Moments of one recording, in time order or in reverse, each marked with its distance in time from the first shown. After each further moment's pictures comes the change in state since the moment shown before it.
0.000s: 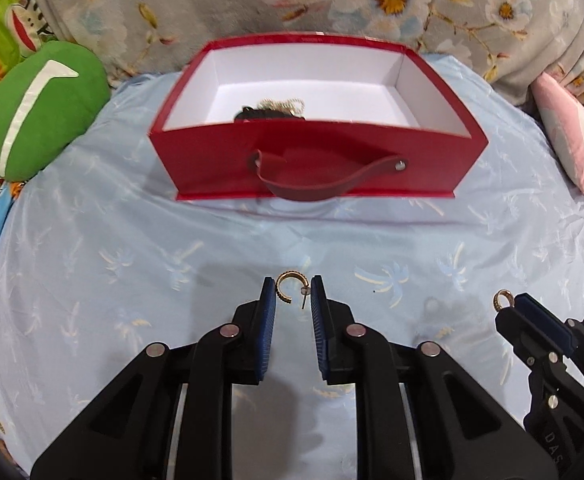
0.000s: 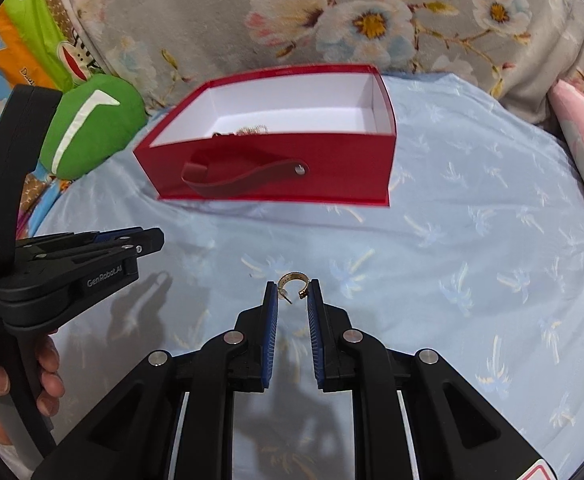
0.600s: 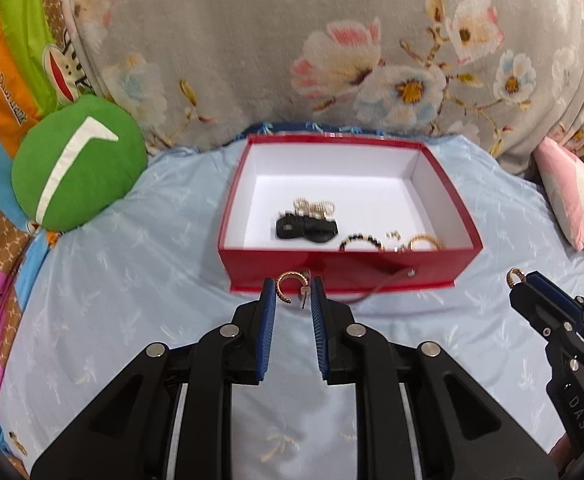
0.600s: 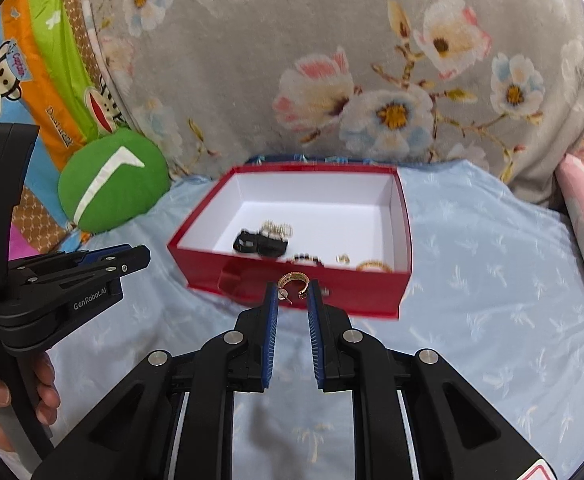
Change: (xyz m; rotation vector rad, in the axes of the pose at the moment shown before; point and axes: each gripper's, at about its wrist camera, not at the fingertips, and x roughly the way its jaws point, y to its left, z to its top) left arm -0.072 0.030 0.055 -0.025 -0.219 0.051; right arm -0.045 0.022 0.076 -0.054 -0.215 0.035
